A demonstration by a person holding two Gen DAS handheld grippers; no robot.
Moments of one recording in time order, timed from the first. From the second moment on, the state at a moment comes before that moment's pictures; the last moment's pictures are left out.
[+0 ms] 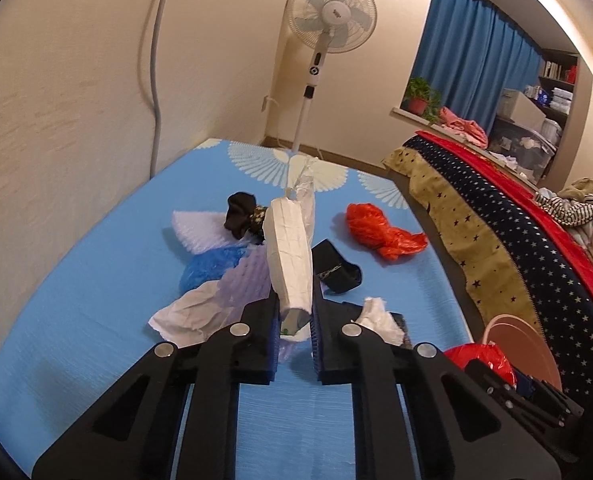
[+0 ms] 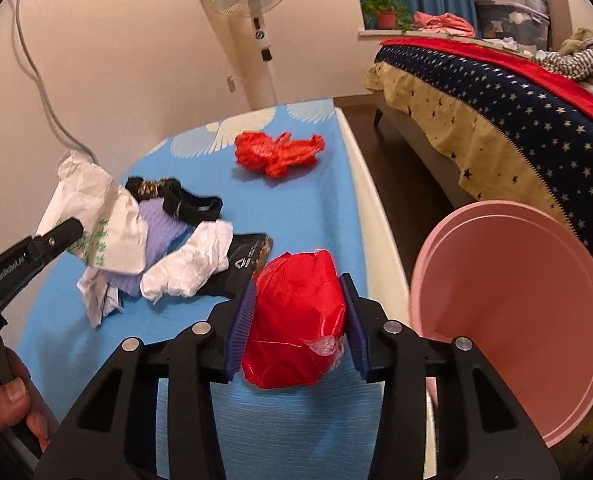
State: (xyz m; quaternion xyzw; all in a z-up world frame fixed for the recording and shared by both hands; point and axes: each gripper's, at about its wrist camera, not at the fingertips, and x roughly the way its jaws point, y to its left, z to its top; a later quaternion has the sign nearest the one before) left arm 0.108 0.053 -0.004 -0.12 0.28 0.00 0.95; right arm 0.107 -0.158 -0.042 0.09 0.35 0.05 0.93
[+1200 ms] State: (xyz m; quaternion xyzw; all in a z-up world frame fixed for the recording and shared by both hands) left arm 0.054 0.000 0.038 -0.10 0.24 -0.10 0.96; right arm 0.041 -0.221 0.042 0.10 0.24 0.00 0.97
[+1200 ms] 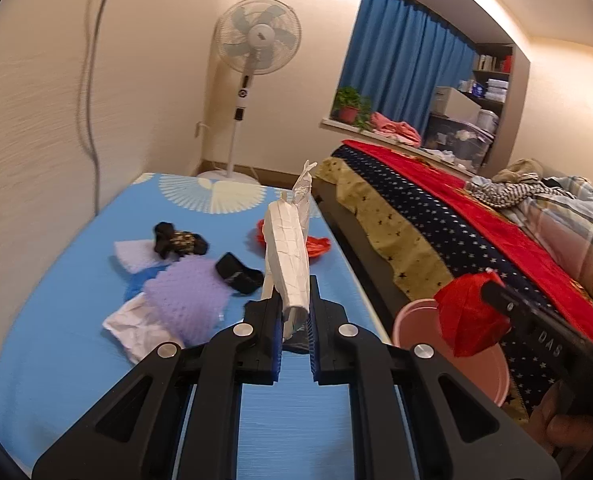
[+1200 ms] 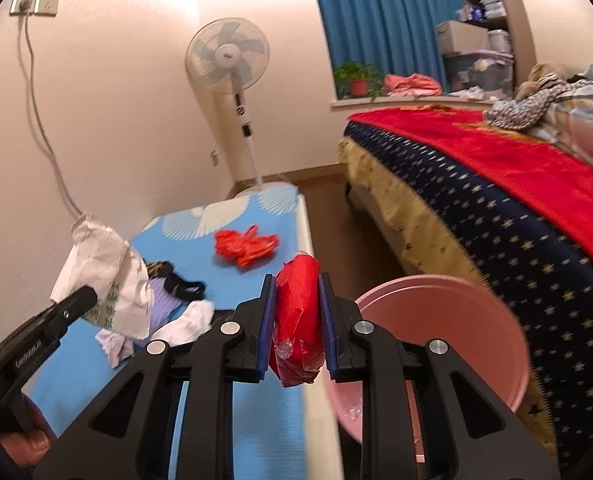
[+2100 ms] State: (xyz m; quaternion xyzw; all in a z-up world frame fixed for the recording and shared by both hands) left arm 0.076 -0.129 0.019 -0.09 0.26 -0.27 0.92; right arm 0.033 -0.326 0.042 0.12 0.25 -0.18 0.94
